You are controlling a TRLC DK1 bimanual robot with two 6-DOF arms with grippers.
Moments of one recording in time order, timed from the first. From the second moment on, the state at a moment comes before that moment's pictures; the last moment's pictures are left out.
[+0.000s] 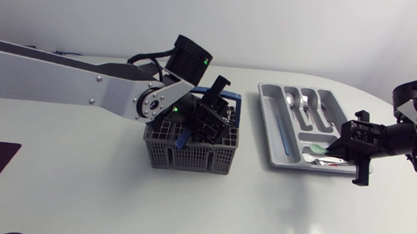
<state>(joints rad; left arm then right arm) -0.68 1.83 1.22 -0.12 0.10 1.66 -0.25 1.62 0.95 -0.49 -0.38 -1.57</state>
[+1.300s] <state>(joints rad) -0.70 1.83 1.25 -0.18 0.09 1.65 -0.26 1.66 0.92 -0.26 -0.22 -1.60</state>
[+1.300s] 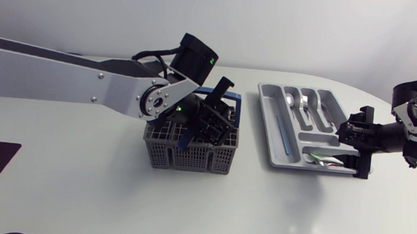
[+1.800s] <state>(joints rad) -0.72 1.84 1.25 -0.18 0.09 1.64 -0.25 1.44 0.76 -0.26 -0.26 -1.58</state>
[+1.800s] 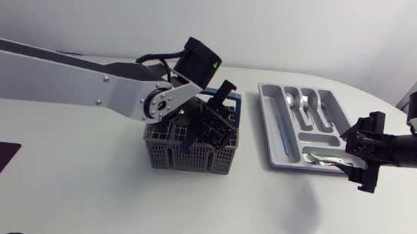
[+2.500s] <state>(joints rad) -0.72 1.73 1.19 -0.18 0.07 1.60 -0.19 1.10 0.62 -0.36 -0.35 -1.48</state>
